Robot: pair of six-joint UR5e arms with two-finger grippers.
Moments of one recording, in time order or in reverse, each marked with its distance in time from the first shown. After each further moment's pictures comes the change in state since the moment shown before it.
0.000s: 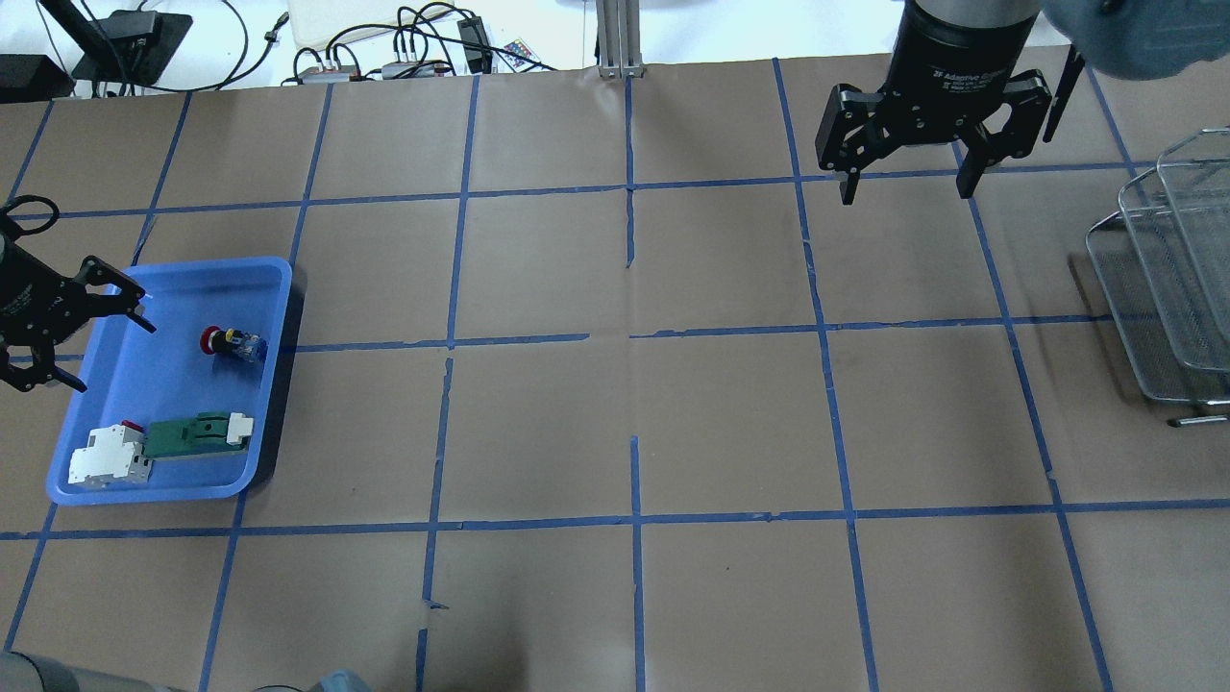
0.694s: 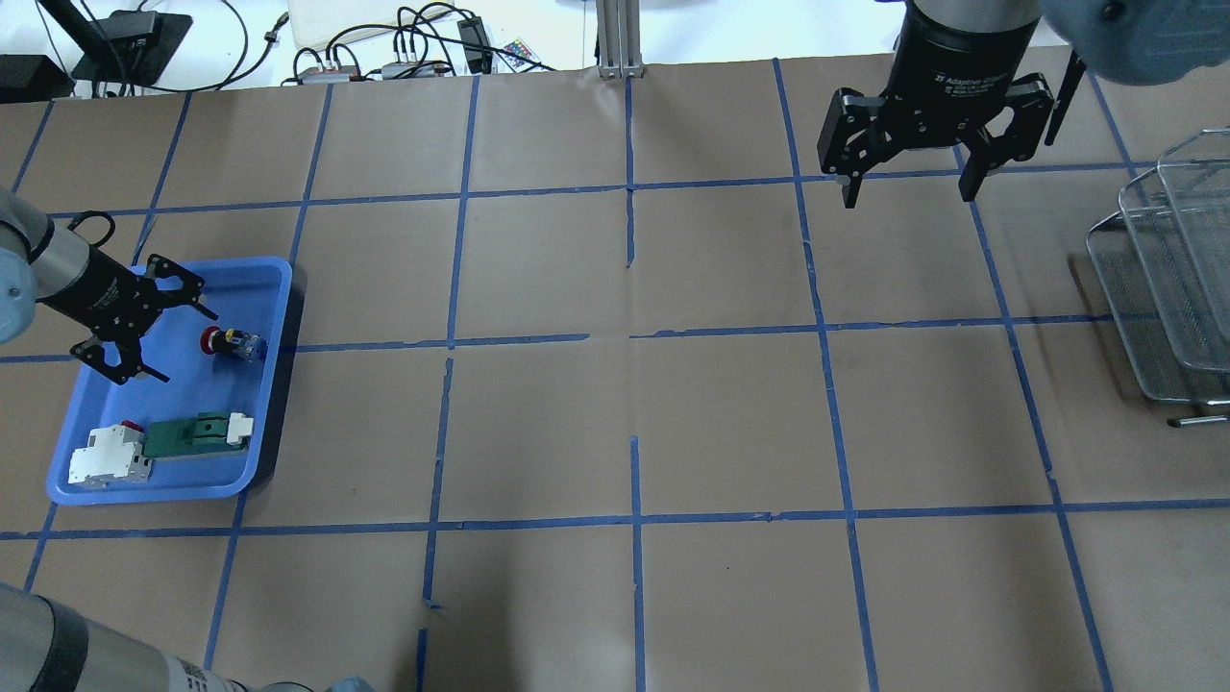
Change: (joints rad) left arm -0.065 -0.172 -0.003 0.177 -0.101 -0.268; right arm -0.001 -0.003 0.006 0.001 -0.005 -0.001
